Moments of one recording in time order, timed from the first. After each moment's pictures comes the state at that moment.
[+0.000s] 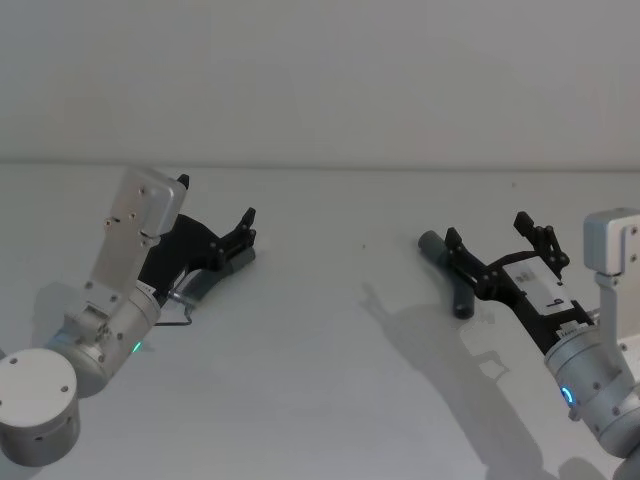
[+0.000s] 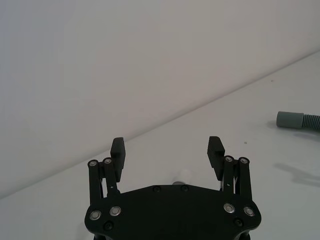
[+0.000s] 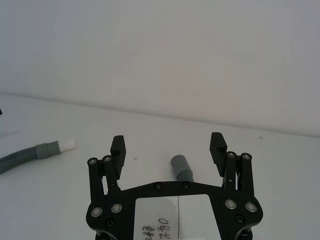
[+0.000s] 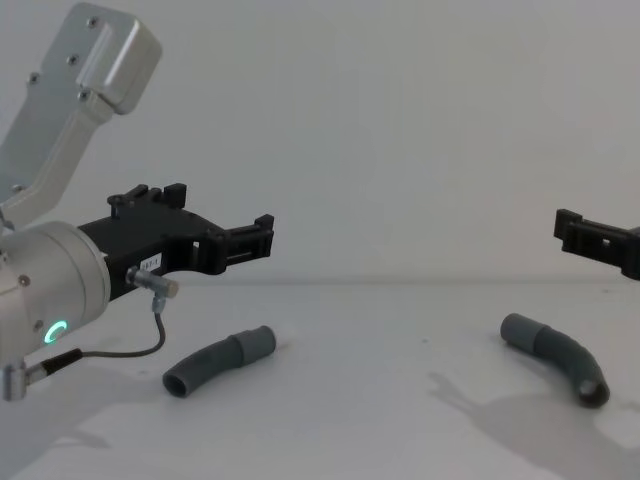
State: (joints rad) left arm -0.24 0.38 0.45 -1.63 -0.20 0.01 -0.01; right arm -0.01 0.34 -0.23 -1.77 0.29 0.03 0.07
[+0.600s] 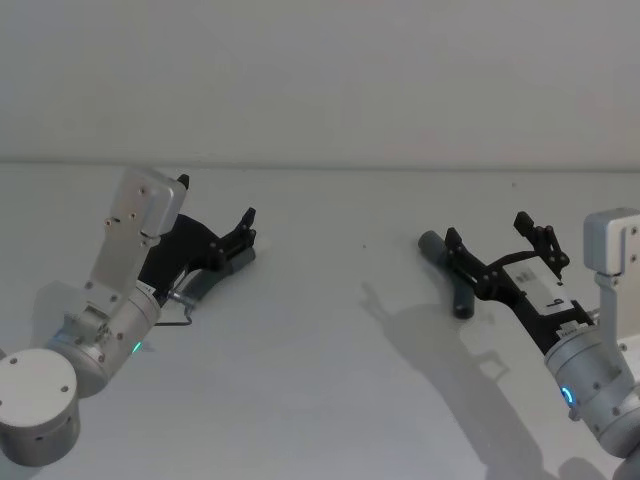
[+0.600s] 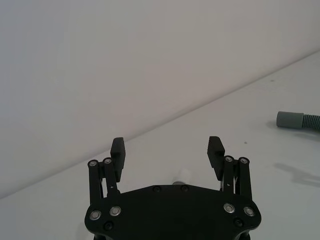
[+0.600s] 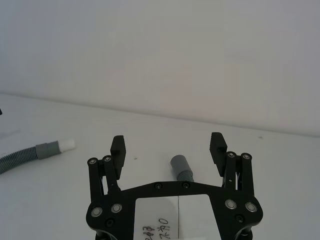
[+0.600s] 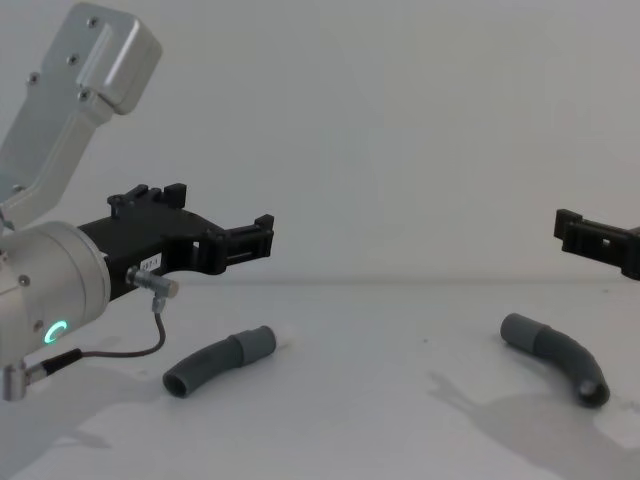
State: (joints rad) left arm -0.24 0.38 0.45 -1.63 -0.20 0.01 -0.01; right arm -0.01 0.34 -0.23 -1.77 0.29 0.03 0.07
